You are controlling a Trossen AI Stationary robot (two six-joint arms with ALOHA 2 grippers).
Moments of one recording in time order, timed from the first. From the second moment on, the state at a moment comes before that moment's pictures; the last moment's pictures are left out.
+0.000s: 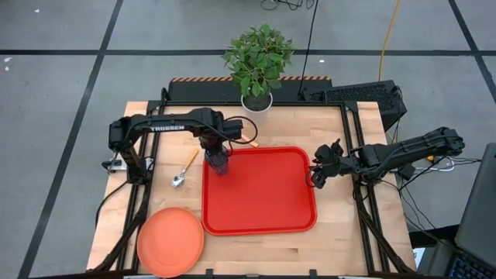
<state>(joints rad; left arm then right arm) 0.21 1.77 1.56 -1.39 -0.09 -0.32 0.19 0.85 0.57 -0.73 0.39 0.74</state>
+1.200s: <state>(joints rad) 0.39 1.49 1.43 -1.56 -0.21 -0.34 0.19 0.85 0.57 -0.72 0.40 0.73</state>
